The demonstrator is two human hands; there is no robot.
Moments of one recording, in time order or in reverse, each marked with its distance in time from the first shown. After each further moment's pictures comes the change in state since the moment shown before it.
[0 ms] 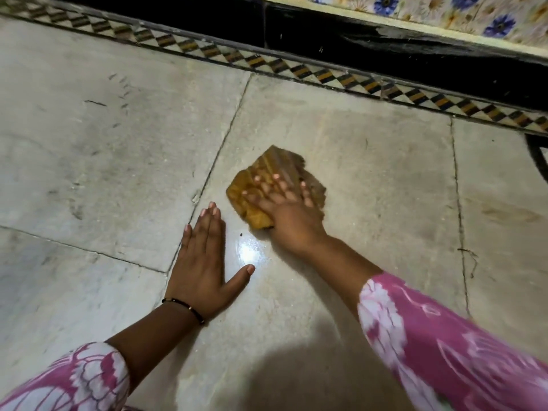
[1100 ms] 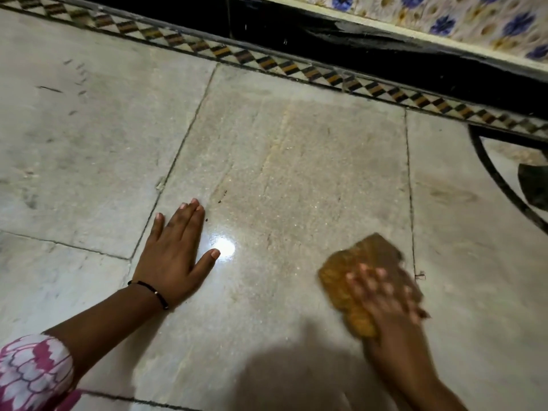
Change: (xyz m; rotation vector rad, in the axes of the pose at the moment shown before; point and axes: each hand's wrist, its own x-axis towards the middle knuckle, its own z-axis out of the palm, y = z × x) left_hand -0.001 0.002 0.003 0.053 -0.037 0.088; right_hand -0.254 0.081 0.032 0.034 0.090 0.343
